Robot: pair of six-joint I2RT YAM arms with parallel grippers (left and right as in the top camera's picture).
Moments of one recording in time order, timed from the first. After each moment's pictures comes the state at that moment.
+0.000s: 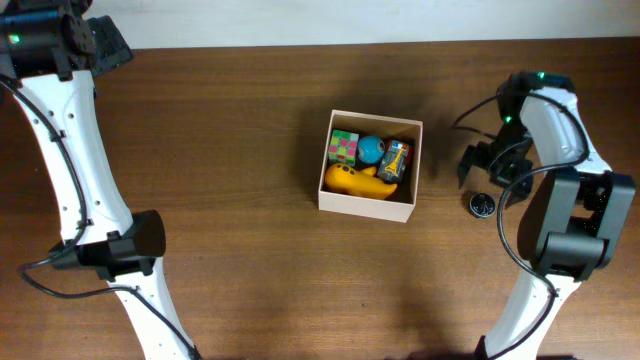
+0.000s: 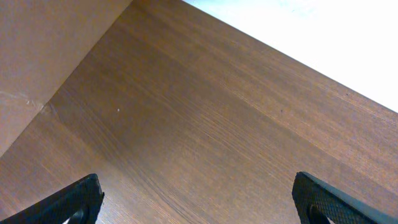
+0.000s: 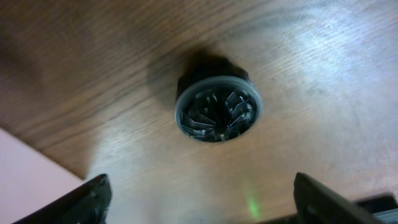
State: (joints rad) left arm 0.14 2.27 2.96 -1.63 -0.36 -0.33; right arm -0.17 2.16 1.74 -1.45 -0.05 0.36
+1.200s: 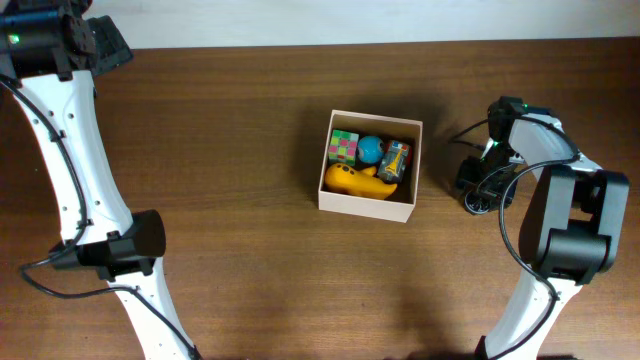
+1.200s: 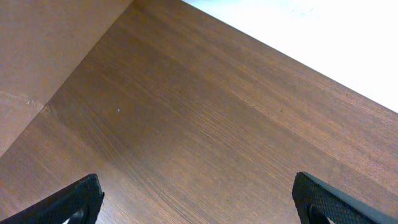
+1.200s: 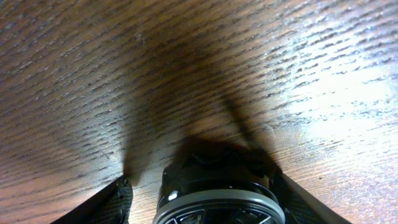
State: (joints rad) left arm 0.14 2.27 2.96 -1.63 -0.36 -0.33; right arm -0.17 2.14 1.51 -1.11 -0.05 0.29
